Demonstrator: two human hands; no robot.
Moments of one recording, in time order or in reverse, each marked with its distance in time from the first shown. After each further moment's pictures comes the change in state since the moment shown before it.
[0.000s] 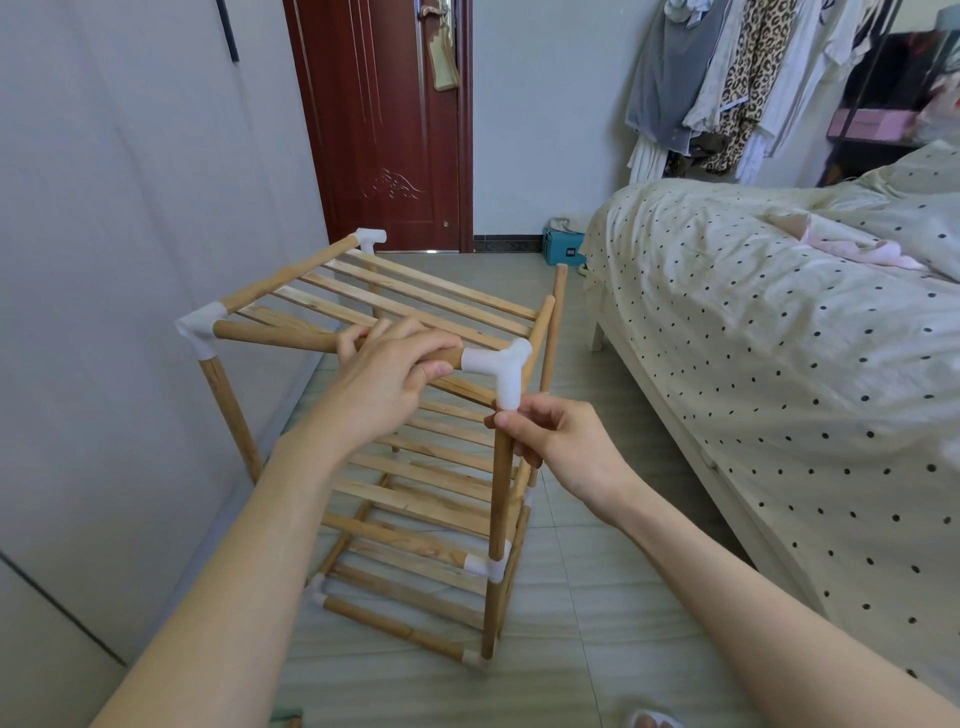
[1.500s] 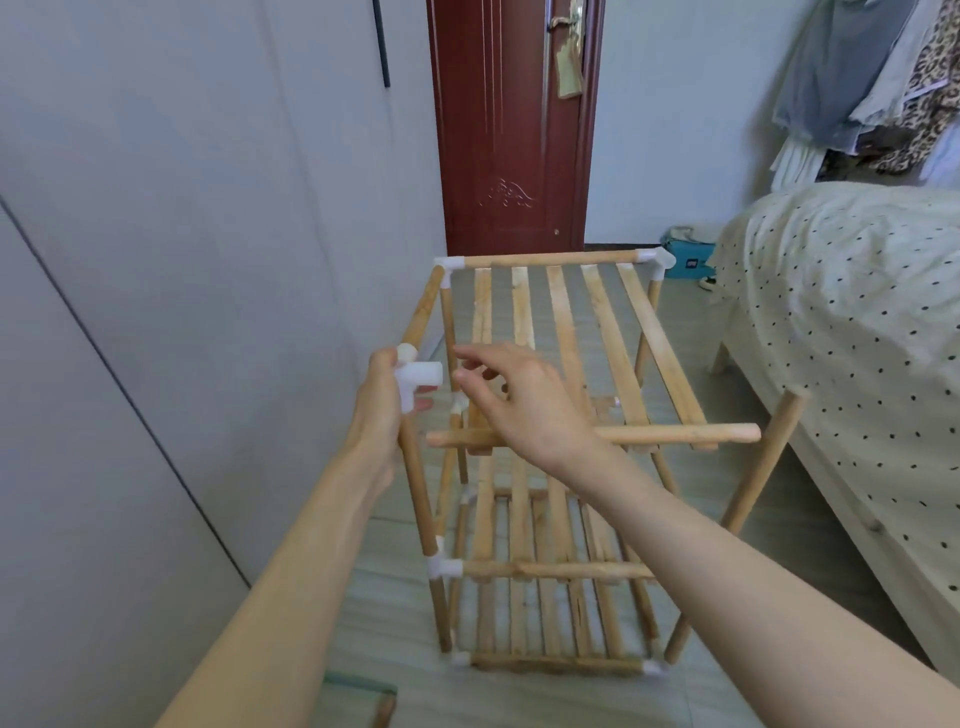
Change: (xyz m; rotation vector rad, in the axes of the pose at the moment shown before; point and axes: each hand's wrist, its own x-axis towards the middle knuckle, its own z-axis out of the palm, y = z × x) left_hand -0.048 -0.048 -0.030 -0.954 0.389 -0.965; right_hand 0.049 -0.051 0.103 -0.463 -0.120 -0.525
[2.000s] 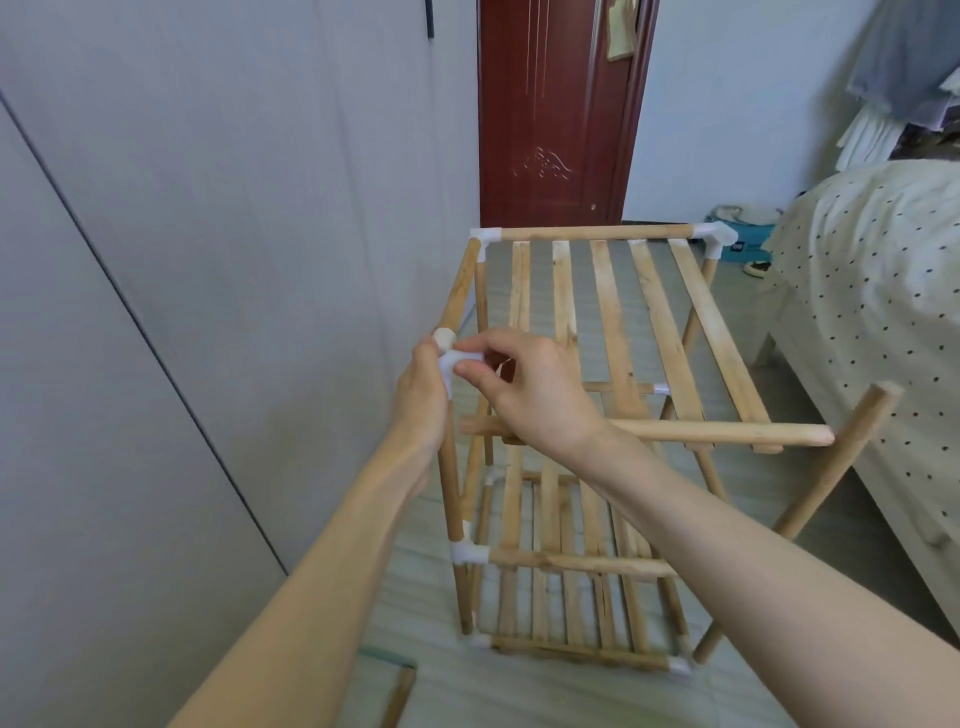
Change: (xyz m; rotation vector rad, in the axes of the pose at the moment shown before) left_hand 0.004 -0.011 -0.006 -0.034 0.012 -0.012; right_hand 0.024 -0.004 0.038 0.121 -0.029 -0.040
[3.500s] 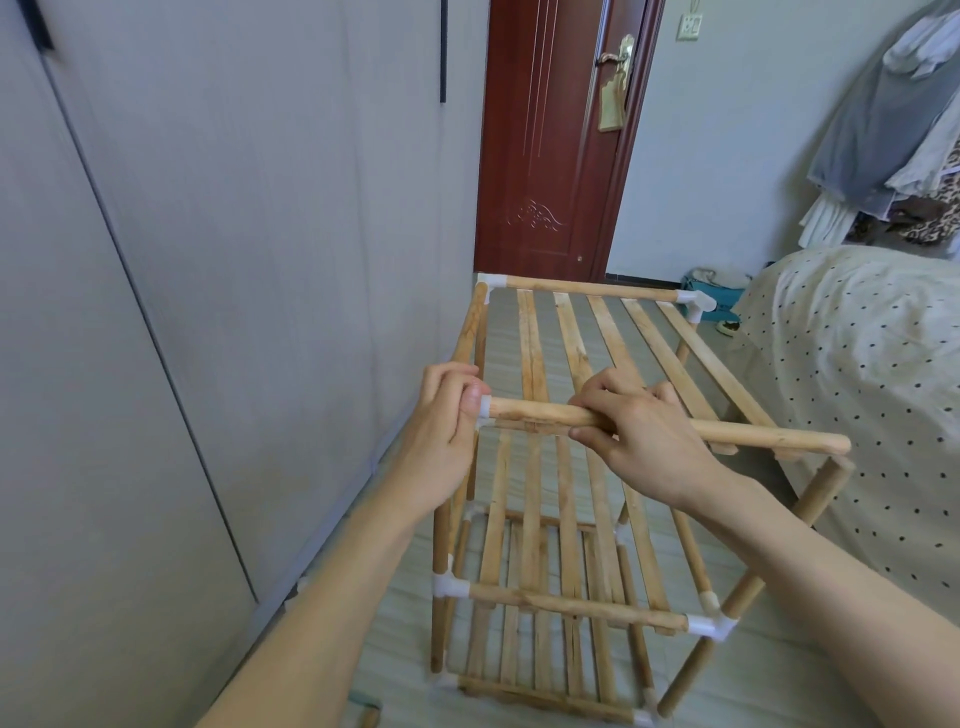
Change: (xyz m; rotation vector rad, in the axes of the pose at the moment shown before) left_hand -0.011 -0.006 -0.006 0.553 -0.161 0.666; right_hand -0.030 0.032 -0.086 -0.652 -0.186 0.011
